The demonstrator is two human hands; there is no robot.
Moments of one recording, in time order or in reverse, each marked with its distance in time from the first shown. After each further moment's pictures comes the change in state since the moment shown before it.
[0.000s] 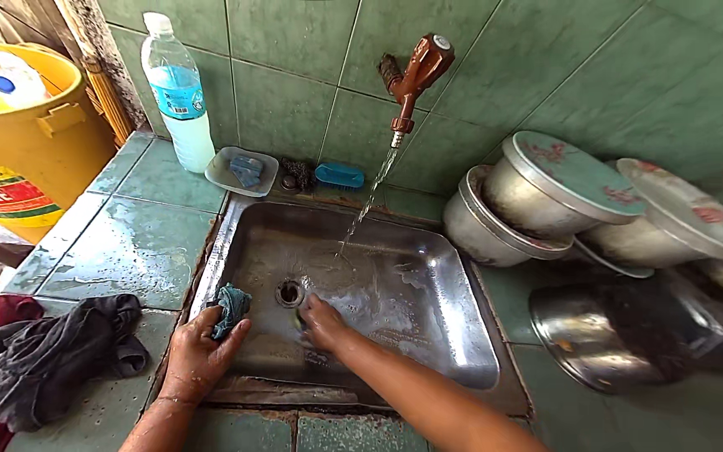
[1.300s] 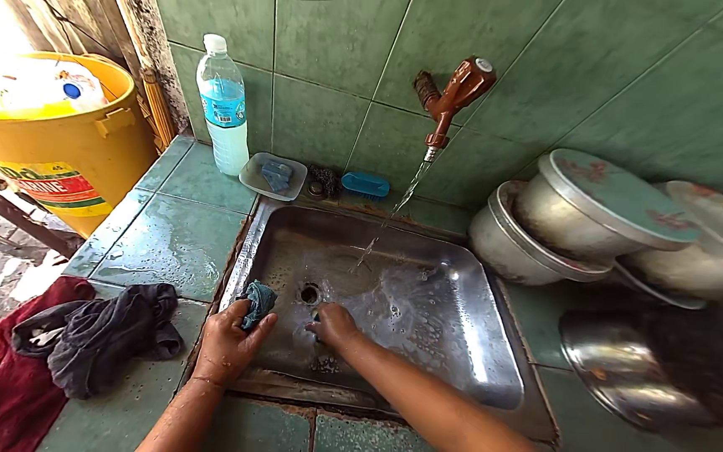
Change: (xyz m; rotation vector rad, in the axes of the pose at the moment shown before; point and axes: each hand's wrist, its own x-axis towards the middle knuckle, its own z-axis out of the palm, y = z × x) left_hand 0.003 -0.003 0.001 -0.034 -0.009 -0.030; right_hand 0.013 -0.026 -0.006 0.039 -0.033 0.199
